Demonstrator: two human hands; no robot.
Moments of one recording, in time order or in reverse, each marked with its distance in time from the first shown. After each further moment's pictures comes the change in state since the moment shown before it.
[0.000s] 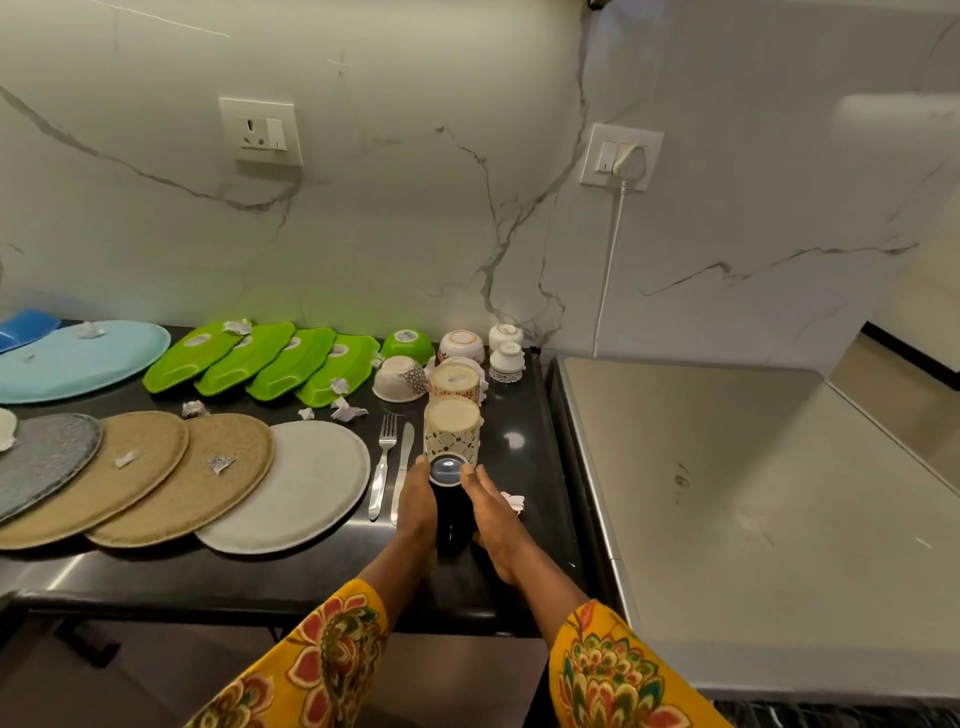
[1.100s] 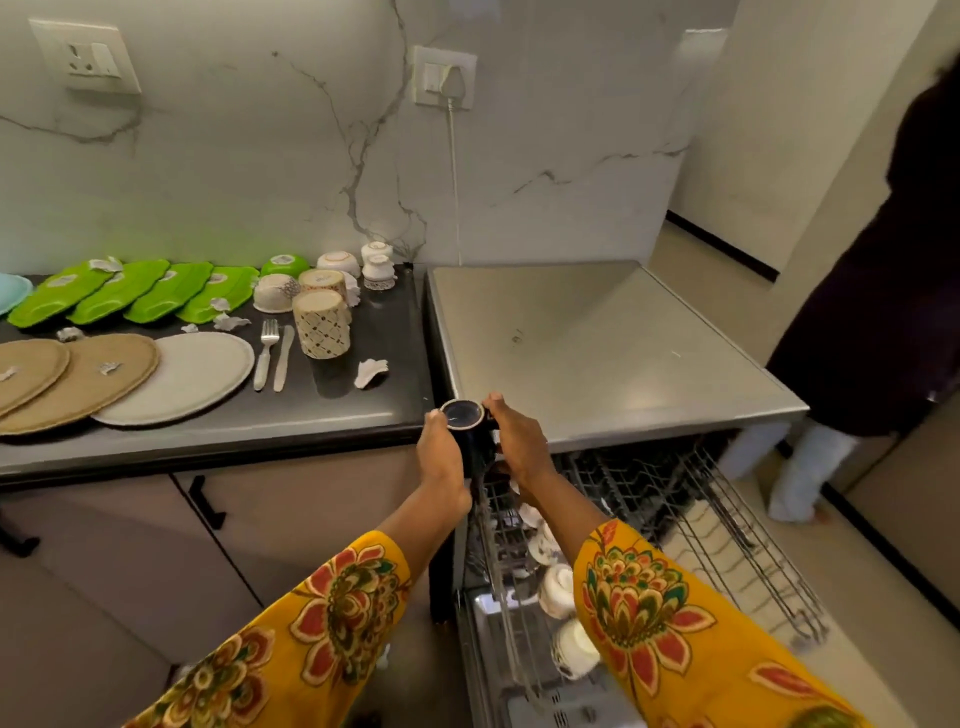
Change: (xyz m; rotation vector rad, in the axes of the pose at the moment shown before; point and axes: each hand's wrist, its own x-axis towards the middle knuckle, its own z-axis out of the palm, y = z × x) left_hand -0.243 -0.128 0.085 -0.043 -0.142 -0.122; right_hand -0.226 0.064 -0.136 -0.188 0.473 -0.091
